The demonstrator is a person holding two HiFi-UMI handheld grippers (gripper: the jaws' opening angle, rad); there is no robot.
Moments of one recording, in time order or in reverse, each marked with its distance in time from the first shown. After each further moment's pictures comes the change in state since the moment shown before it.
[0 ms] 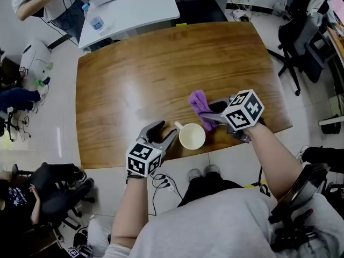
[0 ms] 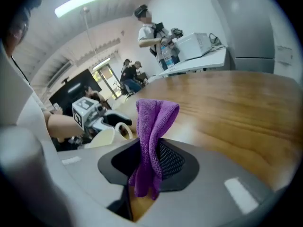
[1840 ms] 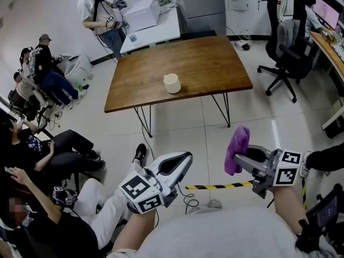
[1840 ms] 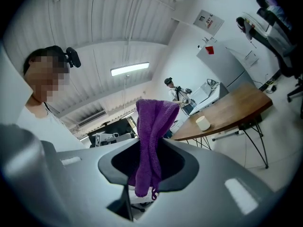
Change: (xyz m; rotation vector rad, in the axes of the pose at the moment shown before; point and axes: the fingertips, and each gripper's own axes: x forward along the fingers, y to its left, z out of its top) left arm -0.267 -0.591 -0.021 0.059 -0.433 -0.165; right arm -0.365 0.423 -0.343 0.050 -0.732 0.232
